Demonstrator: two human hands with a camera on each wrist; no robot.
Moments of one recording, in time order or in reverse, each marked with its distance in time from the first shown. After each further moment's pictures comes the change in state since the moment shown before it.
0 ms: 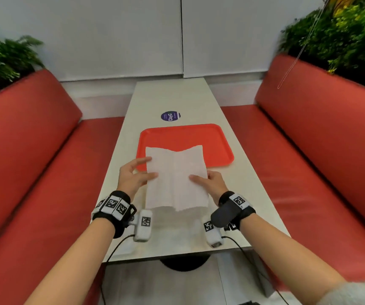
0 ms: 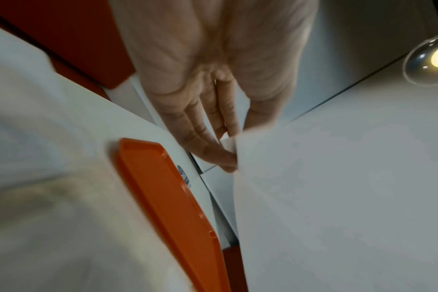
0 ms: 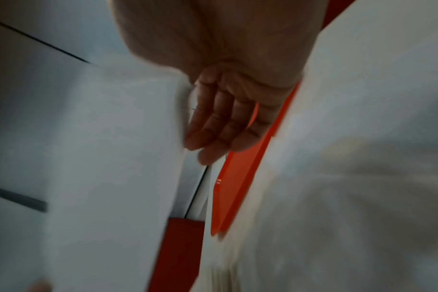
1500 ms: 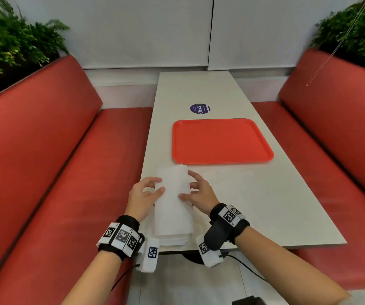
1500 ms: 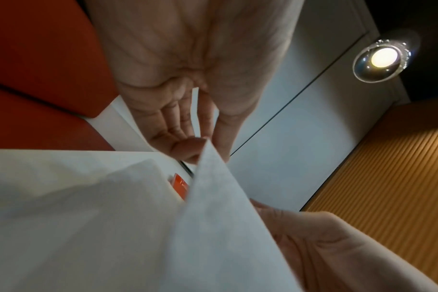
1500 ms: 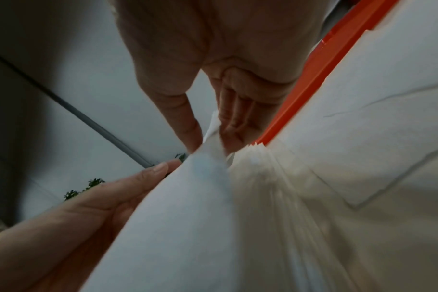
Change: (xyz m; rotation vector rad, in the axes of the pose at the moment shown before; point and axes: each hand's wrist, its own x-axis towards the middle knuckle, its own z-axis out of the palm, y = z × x) left_hand -0.029 -0.056 -0.132 0.246 0.023 0.024; right_hand -0.020 0.029 0.173 -0.170 -0.171 -0.052
